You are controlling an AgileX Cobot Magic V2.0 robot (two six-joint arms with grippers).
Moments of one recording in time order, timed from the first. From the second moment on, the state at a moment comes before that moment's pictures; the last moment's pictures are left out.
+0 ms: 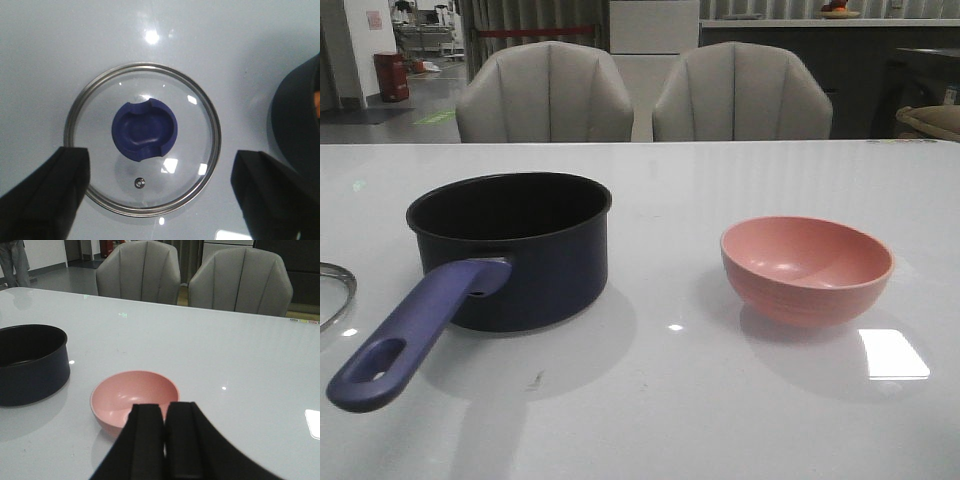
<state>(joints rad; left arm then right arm) -0.01 1.32 -0.95 0.04 0.70 -0.23 0.25 0.12 -0.15 0.24 0.20 -0.21</state>
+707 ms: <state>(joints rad) 0.05 1.71 -1.21 0.01 0.88 -0.23 0.25 0.12 -0.15 0.25 0.20 -0.21</state>
